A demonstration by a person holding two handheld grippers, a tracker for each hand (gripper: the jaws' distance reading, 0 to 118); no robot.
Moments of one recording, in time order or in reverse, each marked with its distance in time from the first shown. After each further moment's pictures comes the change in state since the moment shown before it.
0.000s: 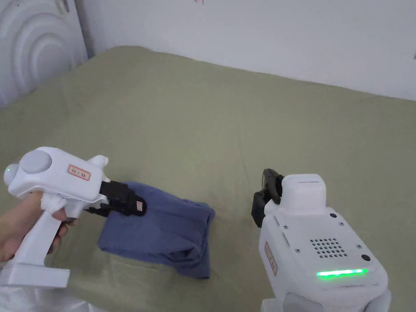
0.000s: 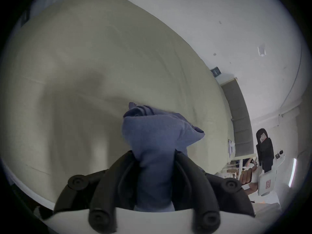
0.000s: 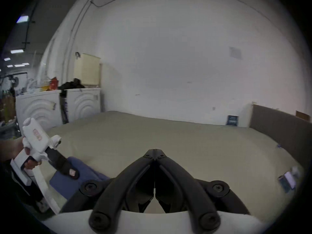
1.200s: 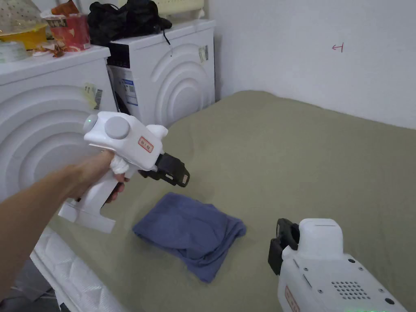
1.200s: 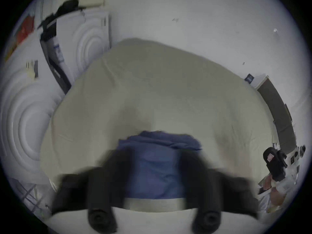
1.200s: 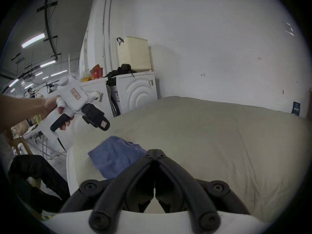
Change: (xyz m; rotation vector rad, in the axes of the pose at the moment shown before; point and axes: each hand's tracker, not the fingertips) left arm -0.030 0.082 0.114 0.236 0.438 -0.210; right arm -0.102 0.002 -0.102 -0.106 0.319 -0.036
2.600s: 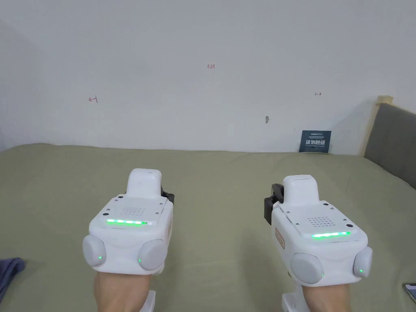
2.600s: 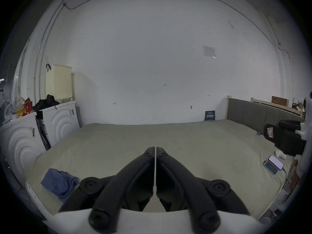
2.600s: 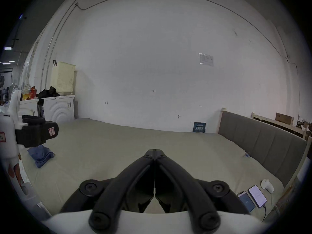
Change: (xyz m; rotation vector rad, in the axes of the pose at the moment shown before) left arm 0.507 -0.158 0.044 0.753 0.001 -0.245; right arm 0.231 0.043 0.344 0.174 -0.697 0.048
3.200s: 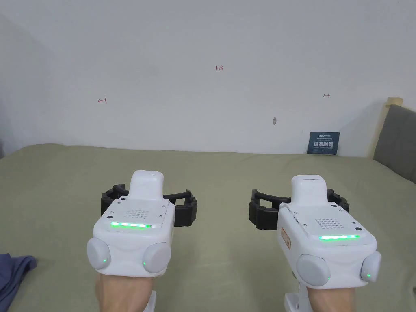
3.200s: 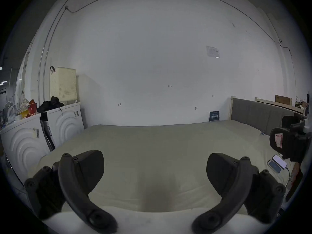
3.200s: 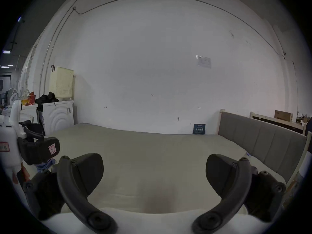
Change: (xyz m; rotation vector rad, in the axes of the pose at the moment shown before) left arm -0.014 -0.004 0.000 0.009 0.048 -0.015; right arm -0.011 0.011 -0.009 0.022 0.003 -0.020
